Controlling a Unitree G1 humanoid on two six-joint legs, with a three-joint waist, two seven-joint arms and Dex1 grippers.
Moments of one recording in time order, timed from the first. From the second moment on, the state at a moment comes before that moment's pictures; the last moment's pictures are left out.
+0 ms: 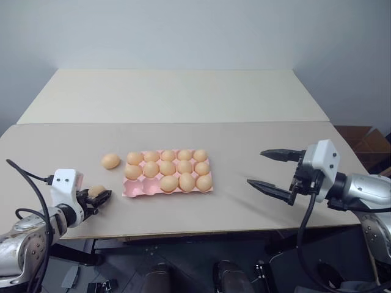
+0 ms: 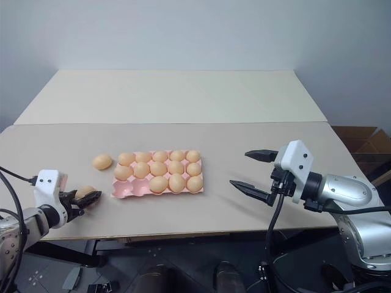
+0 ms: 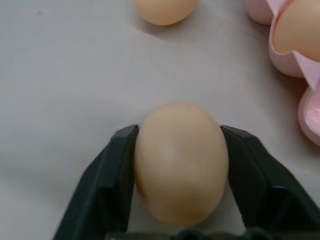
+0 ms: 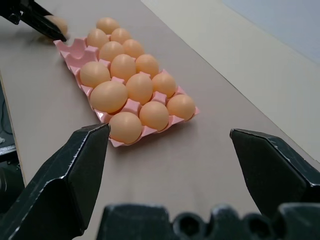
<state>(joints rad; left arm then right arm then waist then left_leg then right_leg) 0.05 0.66 0.45 -0.38 -0.60 1.02 -0.32 -0.14 -0.78 -0.25 -0.55 0.53 0.51 0.92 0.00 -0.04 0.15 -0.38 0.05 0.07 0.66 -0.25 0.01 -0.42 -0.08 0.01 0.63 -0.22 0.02</state>
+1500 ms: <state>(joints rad) 0.33 0.80 0.72 -0.37 -0.63 0.58 -0.97 -0.15 -0.78 -0.20 -0.54 0.56 0.52 0.84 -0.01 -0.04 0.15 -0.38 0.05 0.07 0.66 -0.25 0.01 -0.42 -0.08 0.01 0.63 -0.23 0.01</state>
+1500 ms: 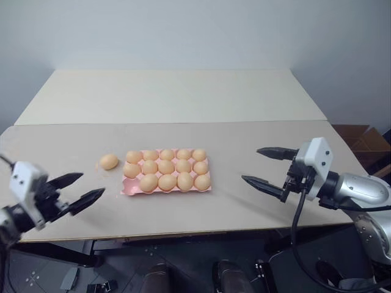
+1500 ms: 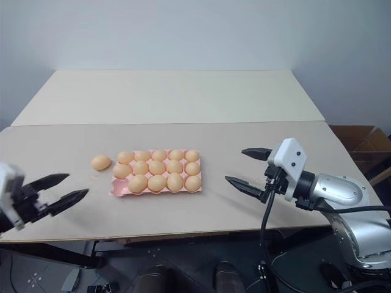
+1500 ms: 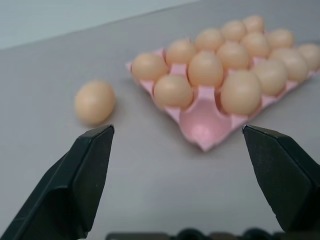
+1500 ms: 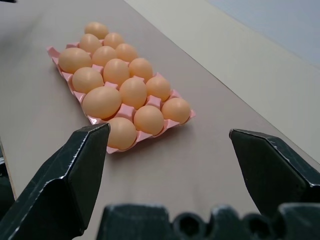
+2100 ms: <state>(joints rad) -0.10 0.79 0.46 -0.18 -0.52 0.66 -0.67 -0.17 -0.78 -0.18 -0.51 0.53 0.51 0.86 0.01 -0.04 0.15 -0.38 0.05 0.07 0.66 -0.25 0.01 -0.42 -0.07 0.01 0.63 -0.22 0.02</state>
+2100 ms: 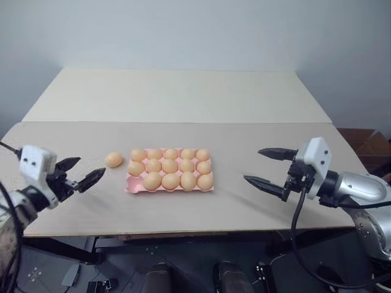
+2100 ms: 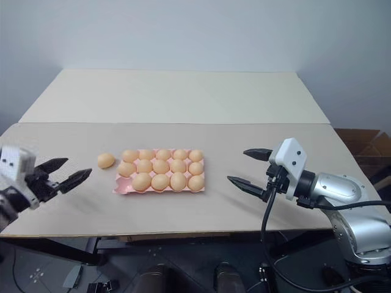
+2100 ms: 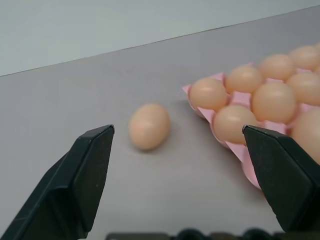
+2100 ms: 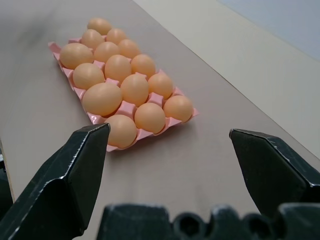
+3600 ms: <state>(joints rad) -0.10 0.82 0.25 -0.32 -0.55 0.73 -0.83 -0.15 -0.77 -0.20 -0.59 0.57 0.55 0.74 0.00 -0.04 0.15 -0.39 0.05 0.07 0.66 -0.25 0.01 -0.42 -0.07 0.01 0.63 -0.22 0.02</state>
